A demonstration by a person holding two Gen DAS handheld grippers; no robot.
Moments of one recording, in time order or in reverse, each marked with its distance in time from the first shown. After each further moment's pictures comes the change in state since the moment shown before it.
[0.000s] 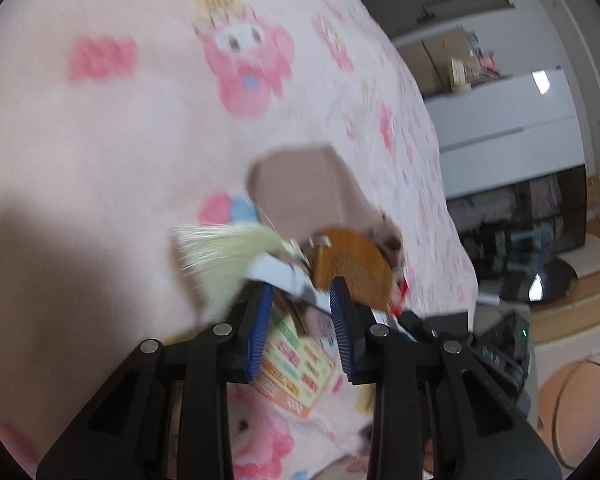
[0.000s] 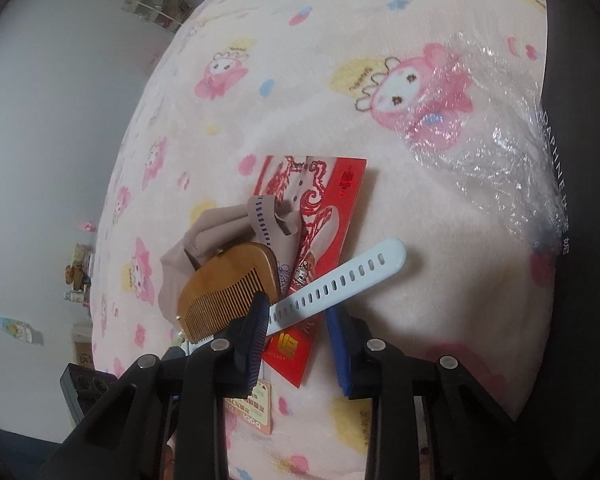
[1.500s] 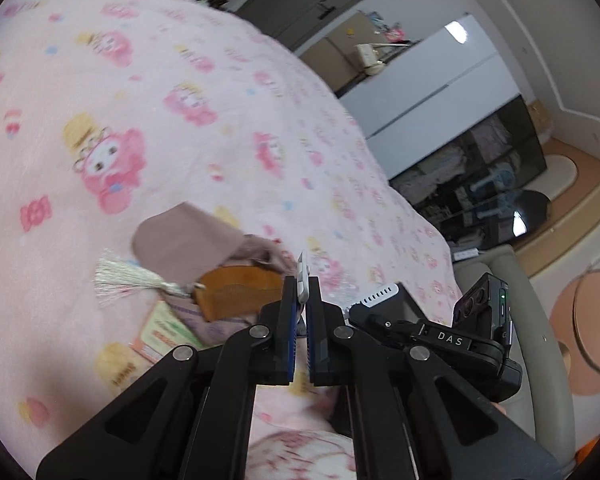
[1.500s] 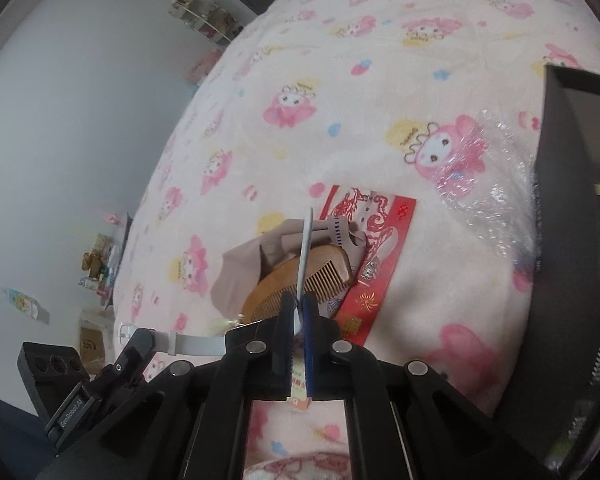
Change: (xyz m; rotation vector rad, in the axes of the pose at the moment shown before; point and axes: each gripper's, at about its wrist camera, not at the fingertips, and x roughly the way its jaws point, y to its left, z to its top) left arm -0.047 -0.107 -0.013 0.347 -0.030 -0.137; right arm -0.064 0.030 -0.016 -0.108 -0.090 0.071
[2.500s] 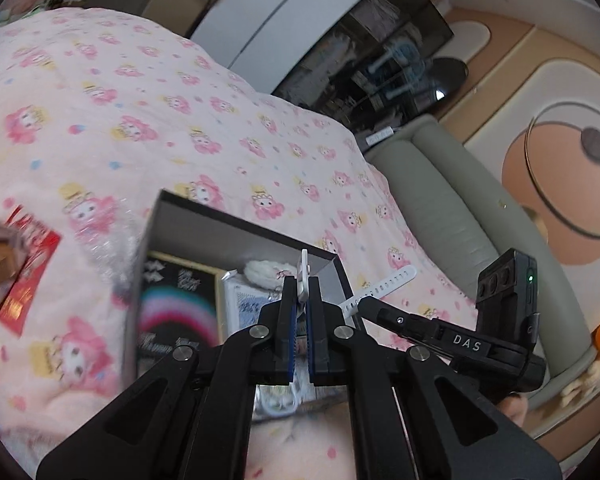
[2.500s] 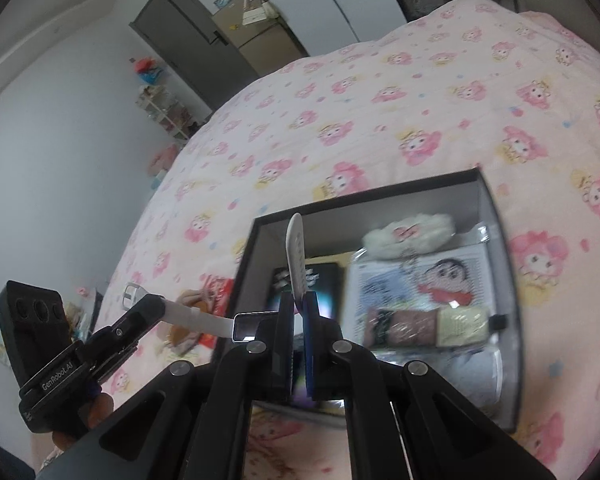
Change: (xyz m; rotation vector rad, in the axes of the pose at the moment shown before) left arm 0.120 -0.262 -0.108 0.373 0.275 -0.220; right arm -0.269 -0.143 -0.030 0.059 -0.318 -0.185
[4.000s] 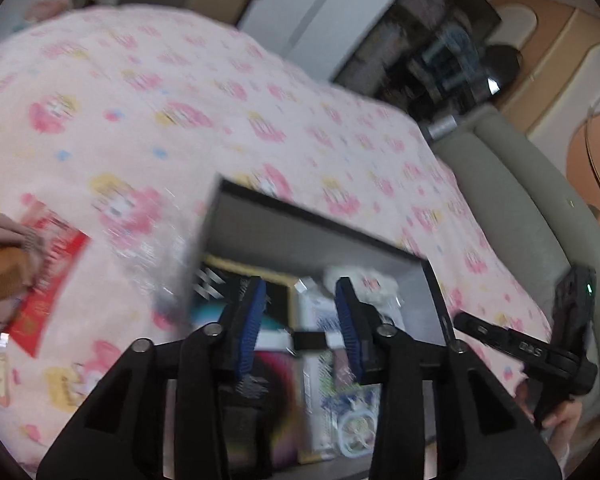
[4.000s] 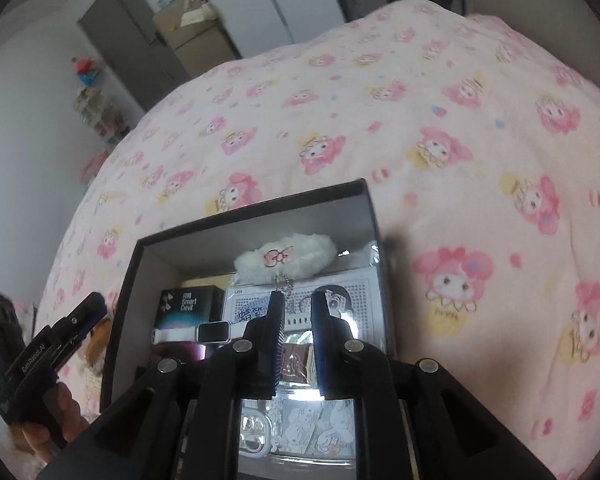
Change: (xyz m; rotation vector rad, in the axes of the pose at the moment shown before) left arm 0.060 0.048 -0.006 -0.015 0.077 0.207; right arm 0.026 -0.062 0.015 -0.018 0.034 -0.236
